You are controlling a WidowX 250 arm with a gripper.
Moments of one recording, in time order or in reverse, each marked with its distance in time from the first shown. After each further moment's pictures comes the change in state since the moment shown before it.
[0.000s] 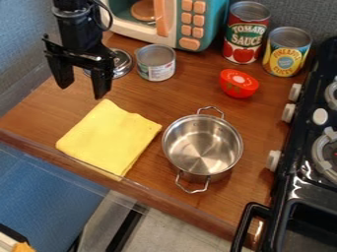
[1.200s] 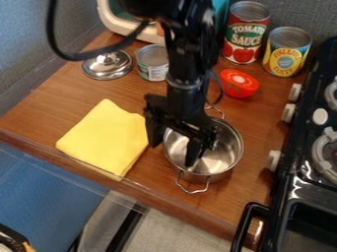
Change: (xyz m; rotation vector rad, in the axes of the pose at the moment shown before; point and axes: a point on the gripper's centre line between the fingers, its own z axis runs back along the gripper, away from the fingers) arm -0.017 -0.150 -0.042 -0.046 0.067 -0.212
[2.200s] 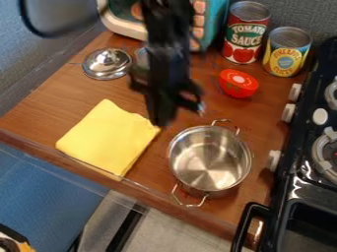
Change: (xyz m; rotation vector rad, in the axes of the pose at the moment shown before) arm 0.005 0.041 0.043 -0.059 -0.054 0.073
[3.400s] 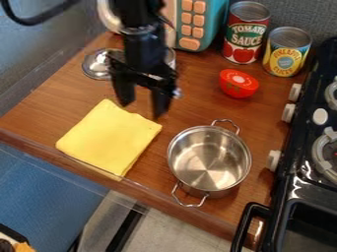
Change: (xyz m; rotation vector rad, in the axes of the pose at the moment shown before) arm 0.003 0.011 0.000 0.009 -0.015 -0.074
